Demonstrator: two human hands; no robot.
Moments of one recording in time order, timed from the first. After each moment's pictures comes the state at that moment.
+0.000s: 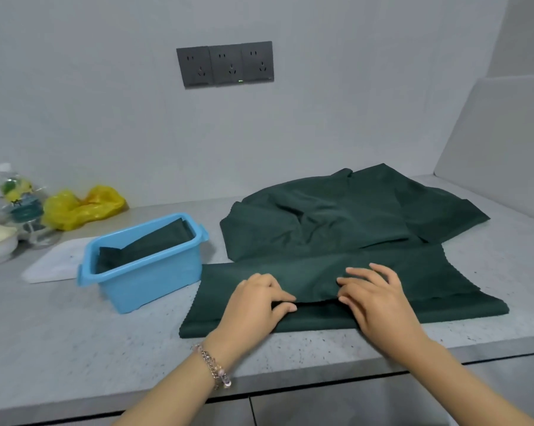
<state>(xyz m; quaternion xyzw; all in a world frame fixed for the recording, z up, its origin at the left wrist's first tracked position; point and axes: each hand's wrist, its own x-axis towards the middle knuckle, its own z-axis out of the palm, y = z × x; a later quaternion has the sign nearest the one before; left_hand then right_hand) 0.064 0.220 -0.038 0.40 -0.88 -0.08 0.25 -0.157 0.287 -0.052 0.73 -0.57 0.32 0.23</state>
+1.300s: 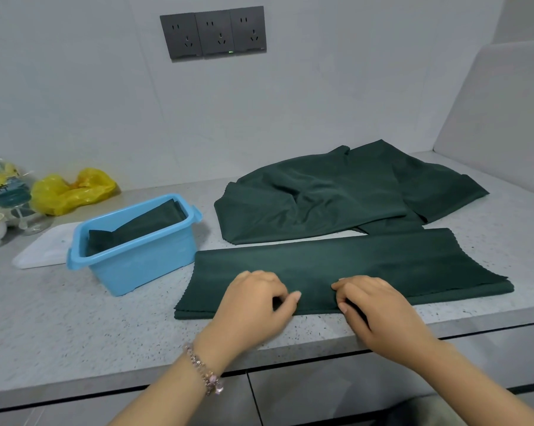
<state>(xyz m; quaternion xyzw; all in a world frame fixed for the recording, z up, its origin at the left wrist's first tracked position) 0.063 0.249 -0.036 0.38 -0.90 -0.04 0.22 -0.154 0.320 -0.068 0.78 -0.56 0.27 0.06</state>
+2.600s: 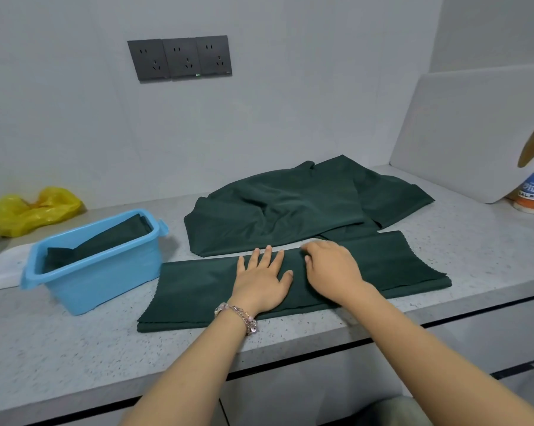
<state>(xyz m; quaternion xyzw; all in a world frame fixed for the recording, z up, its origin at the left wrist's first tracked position) -0.022 0.190 -0.068 0.49 -0.87 -0.05 0.03 -0.163 0.257 -0.039 0.64 -0.74 0.20 0.04</state>
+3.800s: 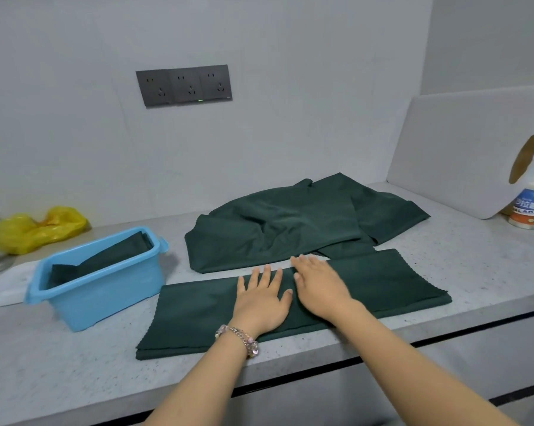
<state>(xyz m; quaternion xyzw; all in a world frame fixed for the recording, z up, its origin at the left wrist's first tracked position) -0.029 0.206 -0.066 0.50 -0.86 -0.06 0.02 -0.163 0.249 -0.052 0.67 -0.72 0.16 -0.01</state>
